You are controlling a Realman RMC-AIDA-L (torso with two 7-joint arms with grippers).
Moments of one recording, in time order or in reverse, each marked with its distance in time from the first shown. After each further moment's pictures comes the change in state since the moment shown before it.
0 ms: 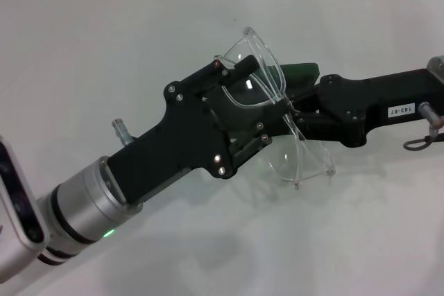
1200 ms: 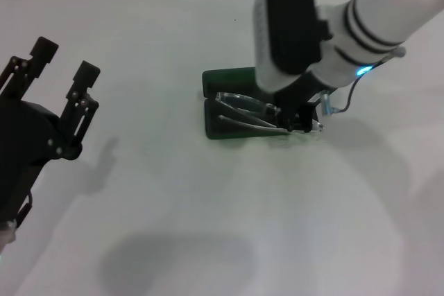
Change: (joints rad) left arm 0.230 0.009 -0.349 -0.110 -0.009 0.182 -0.062; right arm 0.231 0.020 -0.730 -0.437 -0.698 0.553 0.422
